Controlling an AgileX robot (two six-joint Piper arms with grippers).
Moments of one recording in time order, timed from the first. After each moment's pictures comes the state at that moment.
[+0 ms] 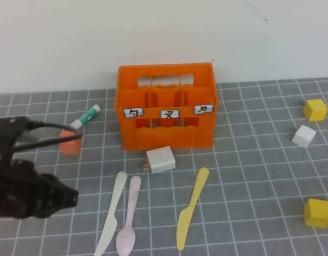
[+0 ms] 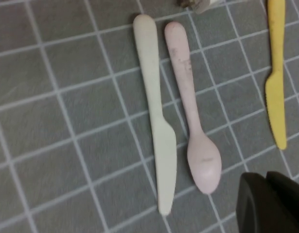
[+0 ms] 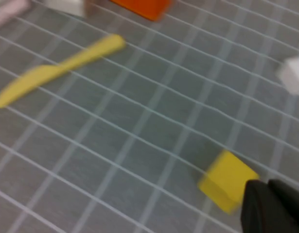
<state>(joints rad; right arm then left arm) -0.01 0.60 -0.42 0.60 0.70 -0.91 -0.09 1.10 -0.75 -0.60 0.84 0.37</state>
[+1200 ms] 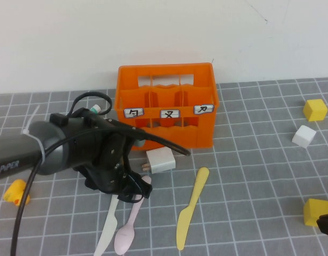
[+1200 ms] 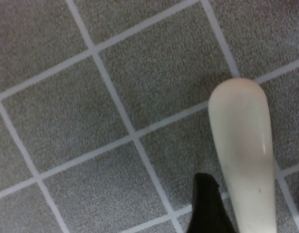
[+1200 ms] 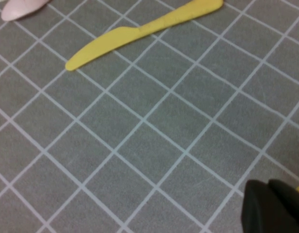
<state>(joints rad) 0.06 0.97 -0.43 0.89 0.69 -1.28 -0.50 1.84 -1.12 0.20 0.67 -0.34</state>
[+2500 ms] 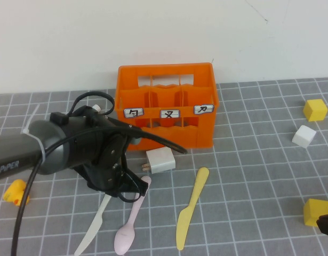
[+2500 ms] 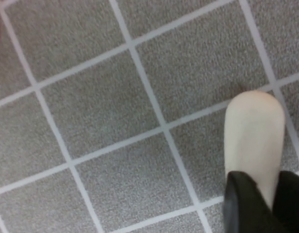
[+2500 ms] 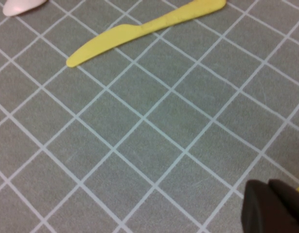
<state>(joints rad) 0.06 0.97 -0.43 0.89 0.70 -1.30 -0.51 1.83 -1.13 0.28 0.71 -0.42</state>
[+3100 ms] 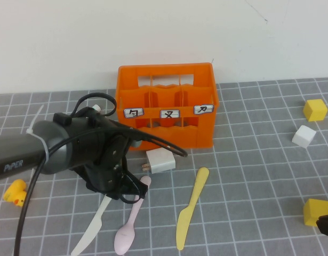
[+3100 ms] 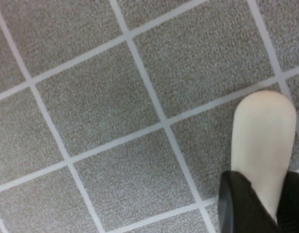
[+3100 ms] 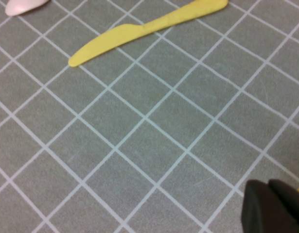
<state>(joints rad) 0.06 0.97 -0.43 0.89 0.70 -1.30 -0.51 1.85 -1.13 0.27 0.73 -0.41</state>
